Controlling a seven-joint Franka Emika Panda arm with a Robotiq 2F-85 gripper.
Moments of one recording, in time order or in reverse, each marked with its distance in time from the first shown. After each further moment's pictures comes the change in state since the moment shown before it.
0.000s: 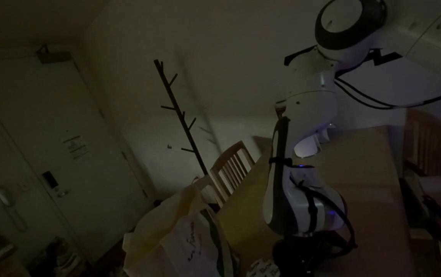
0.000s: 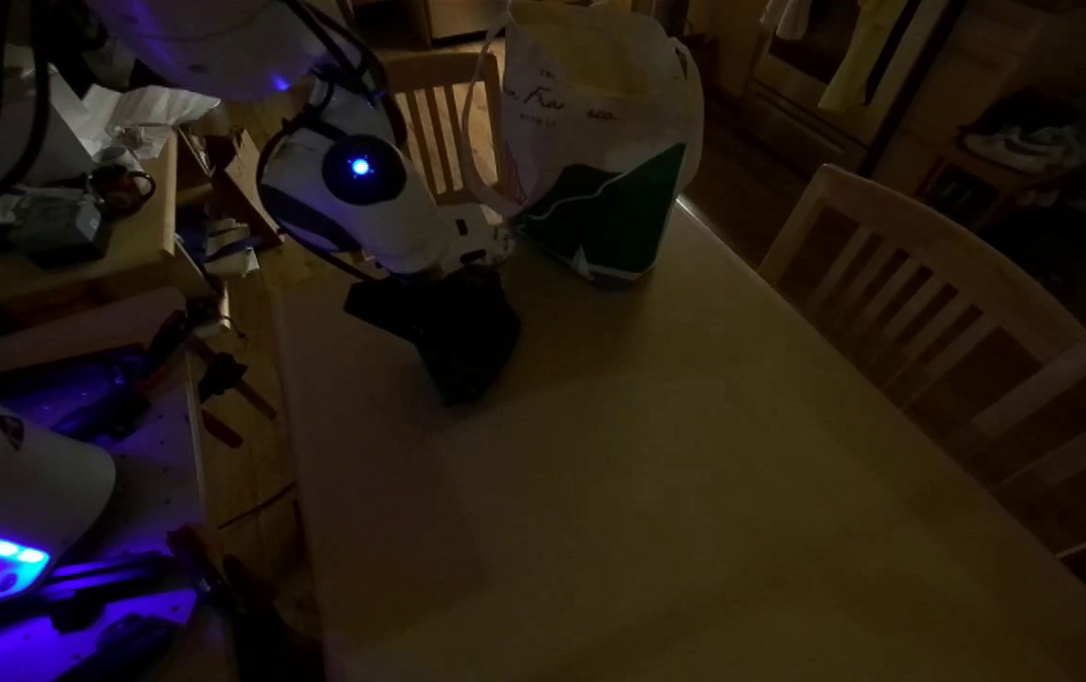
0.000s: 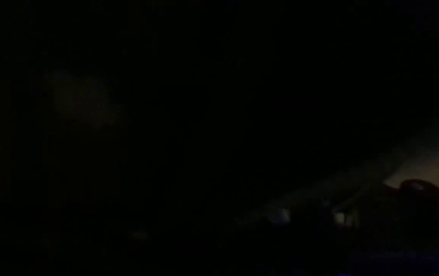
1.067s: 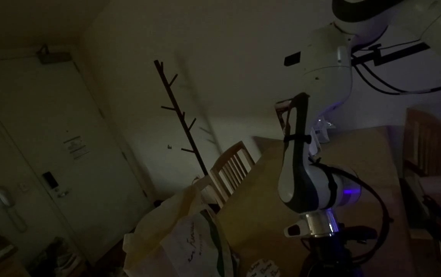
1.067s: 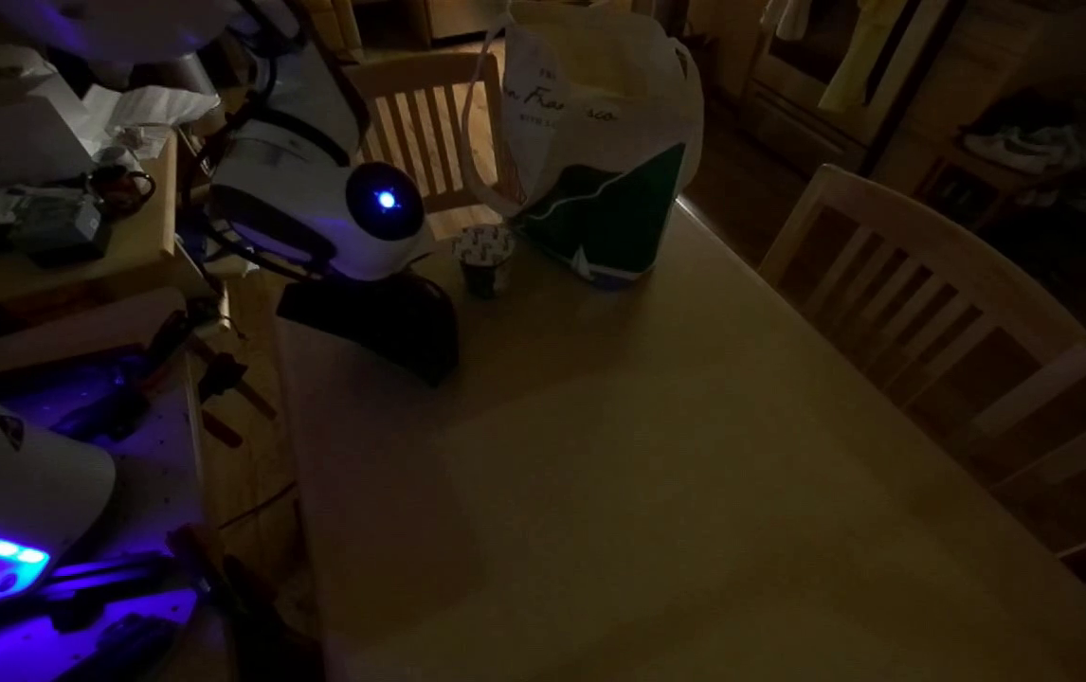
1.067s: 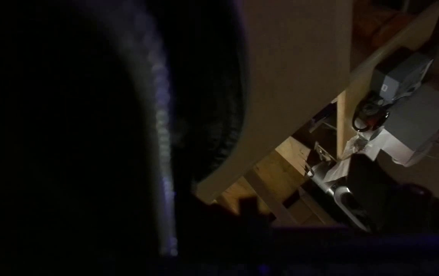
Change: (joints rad) arm -0.181 -0.163 0.086 -0.168 -0.153 -0.637 -0.047
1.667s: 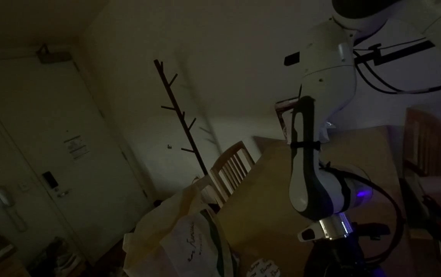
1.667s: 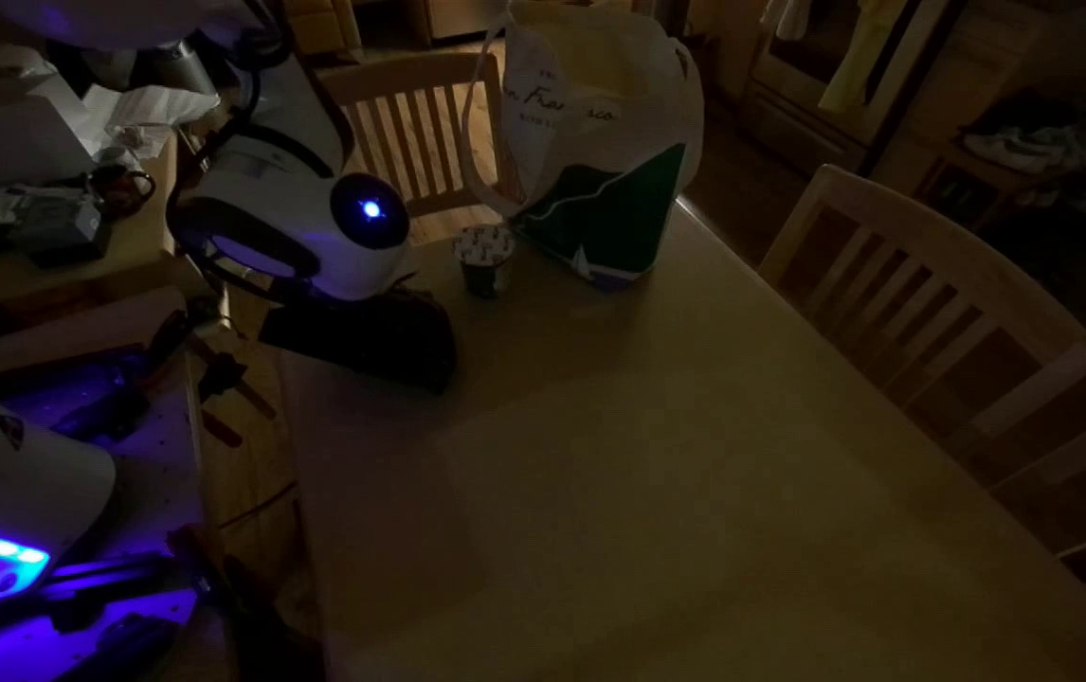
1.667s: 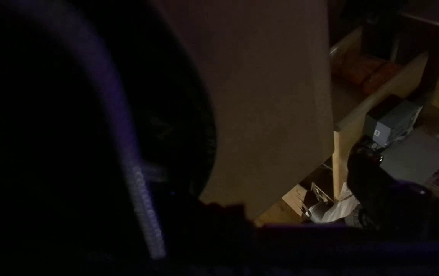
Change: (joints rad) arm 0.145 -0.074 -0.150 -0.053 -0.001 -0.025 -0.037
